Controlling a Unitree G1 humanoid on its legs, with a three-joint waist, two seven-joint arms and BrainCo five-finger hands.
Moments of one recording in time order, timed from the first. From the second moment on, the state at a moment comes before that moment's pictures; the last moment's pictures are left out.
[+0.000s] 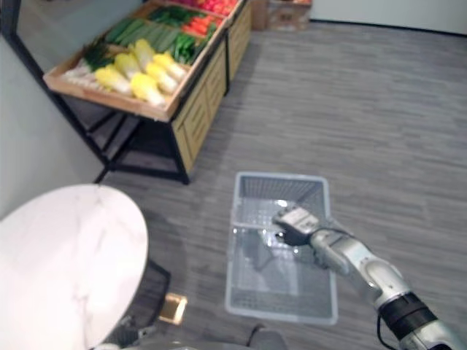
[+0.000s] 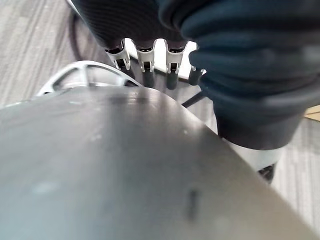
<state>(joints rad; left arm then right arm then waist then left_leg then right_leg) 0.12 0.16 0.04 1.12 0.09 -0.16 0.03 -0.13 -0.85 0.38 0.09 -0.74 -0.33 0.04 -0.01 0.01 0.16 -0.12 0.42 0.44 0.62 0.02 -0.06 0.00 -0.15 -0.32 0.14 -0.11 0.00</state>
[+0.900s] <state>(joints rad) 0.14 0.19 -0.08 1.14 0.13 -0.16 0.03 -0.07 -0.75 0.37 0.14 -0.75 -0.32 0.05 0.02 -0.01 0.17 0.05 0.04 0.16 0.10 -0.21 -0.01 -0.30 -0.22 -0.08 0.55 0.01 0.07</state>
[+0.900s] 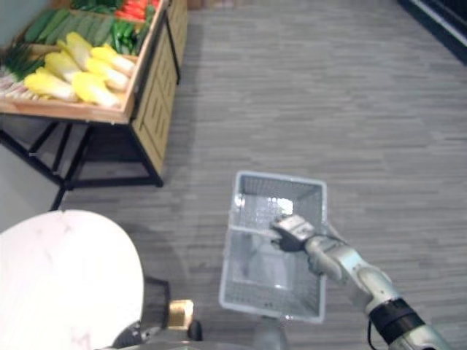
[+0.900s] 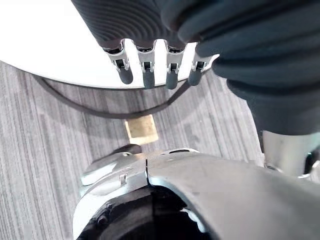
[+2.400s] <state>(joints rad) 0.16 0.19 -0.04 1.10 0.17 -0.15 0.07 -0.02 -0.61 0.26 0.20 -0.78 -0.29 0.03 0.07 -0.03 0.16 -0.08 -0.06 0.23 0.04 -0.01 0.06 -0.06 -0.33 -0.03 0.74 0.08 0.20</state>
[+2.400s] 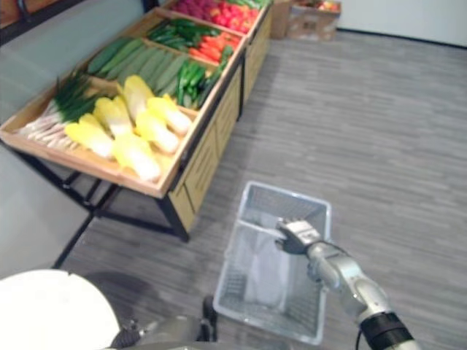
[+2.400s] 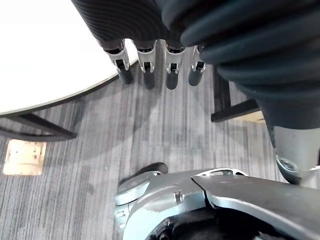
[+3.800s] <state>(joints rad) 0.18 0.10 0.08 1.07 0.18 -0.14 0.10 0.21 -0.52 -0.34 0.69 -0.74 -0.16 -0.08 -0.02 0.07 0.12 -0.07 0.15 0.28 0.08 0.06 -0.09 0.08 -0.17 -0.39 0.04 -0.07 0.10</state>
